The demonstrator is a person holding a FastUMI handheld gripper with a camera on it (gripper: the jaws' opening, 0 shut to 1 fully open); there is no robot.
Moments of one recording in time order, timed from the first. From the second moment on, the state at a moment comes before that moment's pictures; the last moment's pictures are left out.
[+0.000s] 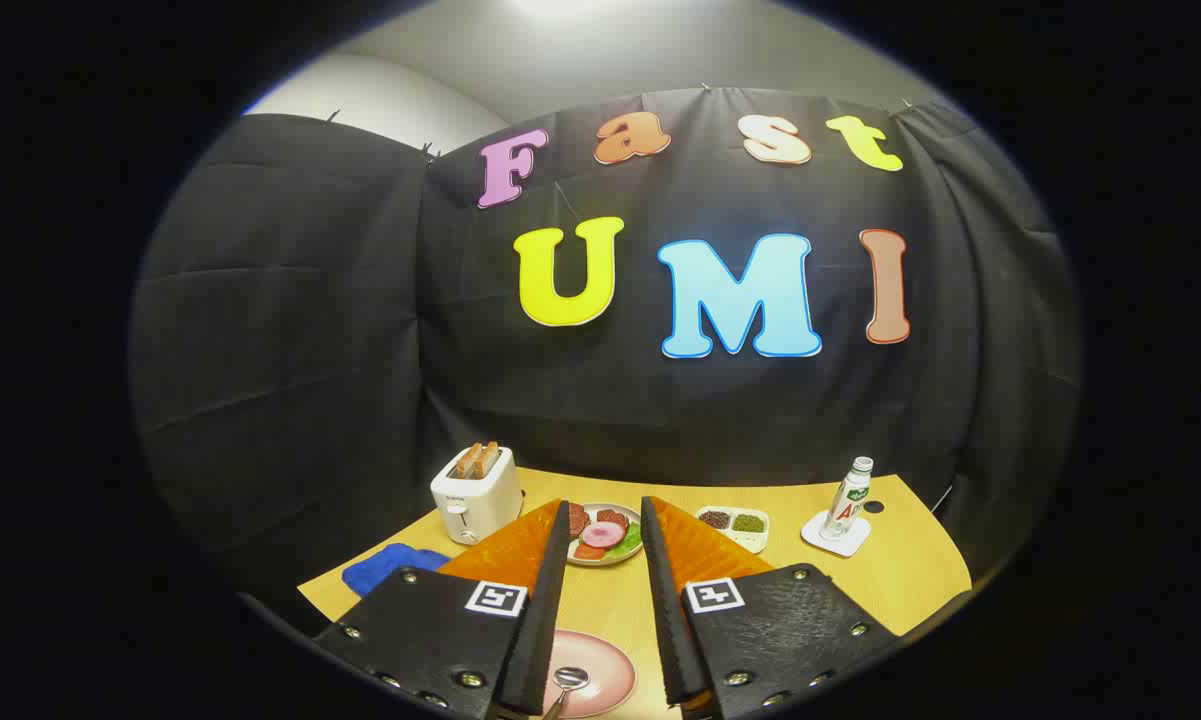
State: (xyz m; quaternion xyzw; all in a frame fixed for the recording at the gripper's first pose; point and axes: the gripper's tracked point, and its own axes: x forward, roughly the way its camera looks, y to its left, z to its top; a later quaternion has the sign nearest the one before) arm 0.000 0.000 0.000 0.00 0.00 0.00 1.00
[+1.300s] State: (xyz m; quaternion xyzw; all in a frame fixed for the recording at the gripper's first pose) arm 0.004 -0.008 -0.016 0.01 0.01 -0.02 1.00
